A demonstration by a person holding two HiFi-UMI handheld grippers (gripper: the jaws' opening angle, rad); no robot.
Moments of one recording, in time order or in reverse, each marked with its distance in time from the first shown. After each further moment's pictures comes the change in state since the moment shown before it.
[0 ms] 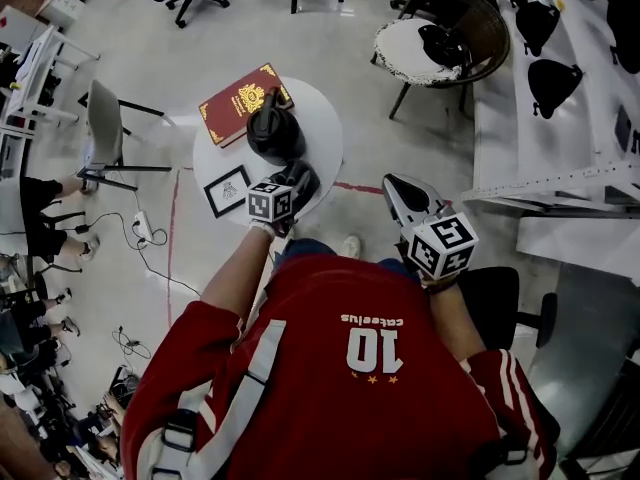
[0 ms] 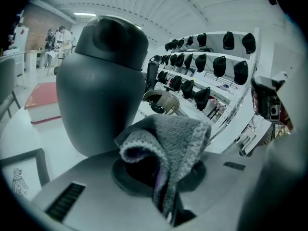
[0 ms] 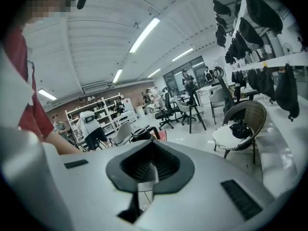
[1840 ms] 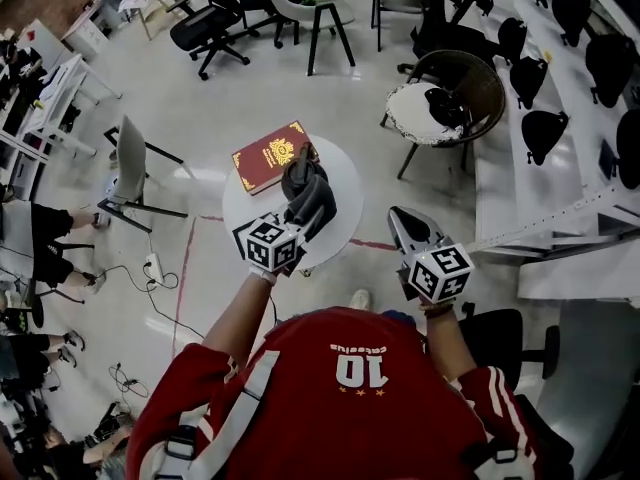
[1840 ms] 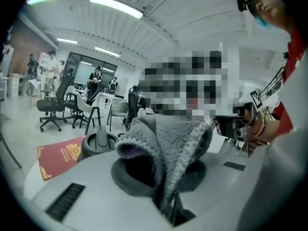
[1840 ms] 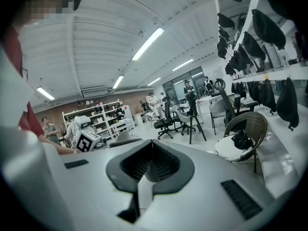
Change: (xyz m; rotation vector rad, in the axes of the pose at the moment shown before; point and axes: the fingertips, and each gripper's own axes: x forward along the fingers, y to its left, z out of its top) left arm -0.126 -0.072 0.124 0.227 -0.262 -0.142; right arm 0.009 0.048 0.044 -0.026 -0.110 -0.038
